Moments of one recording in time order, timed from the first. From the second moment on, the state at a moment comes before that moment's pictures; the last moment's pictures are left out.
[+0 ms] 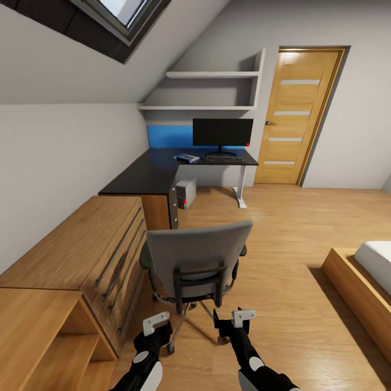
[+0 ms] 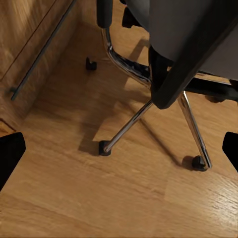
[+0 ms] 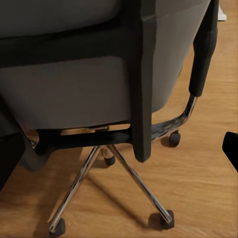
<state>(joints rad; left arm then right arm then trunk) -0.32 -0.15 -0.28 -0.77 0.42 0.01 0.43 -0.52 0.06 0.74 -0.34 -0.58 -0.54 -0.15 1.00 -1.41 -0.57</state>
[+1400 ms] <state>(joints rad) -0.38 -0.17 -0.38 -0.76 0.32 0.09 0.51 -0.52 0.06 0.74 -0.34 -0.57 -0.55 -0.15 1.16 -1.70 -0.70</state>
